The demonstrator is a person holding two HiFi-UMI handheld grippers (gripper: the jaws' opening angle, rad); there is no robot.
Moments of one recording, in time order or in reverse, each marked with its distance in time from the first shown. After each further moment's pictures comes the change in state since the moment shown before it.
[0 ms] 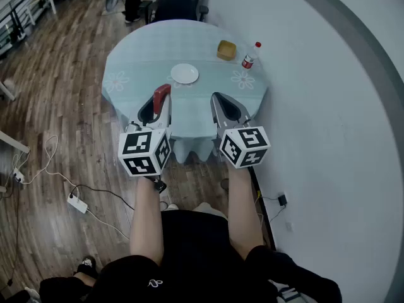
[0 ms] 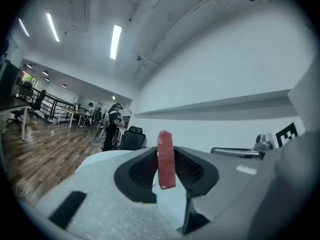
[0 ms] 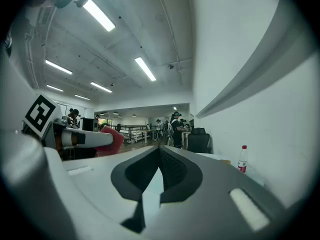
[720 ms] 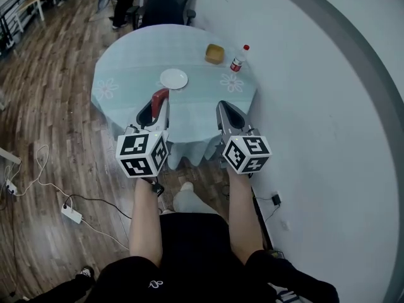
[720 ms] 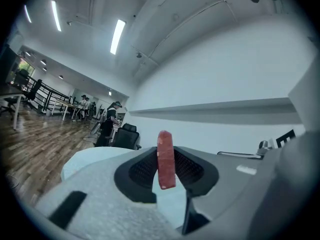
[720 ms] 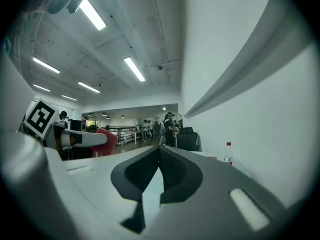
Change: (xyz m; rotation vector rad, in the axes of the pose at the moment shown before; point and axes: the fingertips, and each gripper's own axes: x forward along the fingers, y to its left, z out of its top) left arm 0.016 -0.006 -0.009 -0.058 0.006 -0.070; right arm -0.025 -0.035 -0.006 0.046 0.006 -0.119
